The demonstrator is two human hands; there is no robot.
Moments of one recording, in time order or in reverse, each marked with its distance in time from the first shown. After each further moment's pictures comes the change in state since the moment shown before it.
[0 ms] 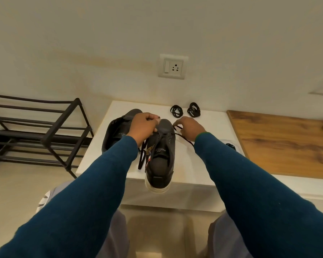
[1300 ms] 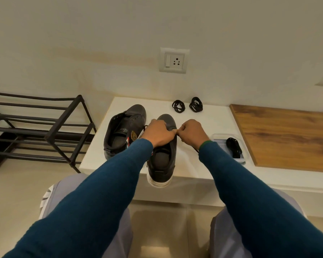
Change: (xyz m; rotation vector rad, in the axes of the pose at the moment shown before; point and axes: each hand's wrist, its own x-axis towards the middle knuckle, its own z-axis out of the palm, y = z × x) left_hand -0.014 -0.004 0.039 0.788 -0.215 0.064; right_hand -0.060 -0.039 -0.003 0.495 0.081 0.287
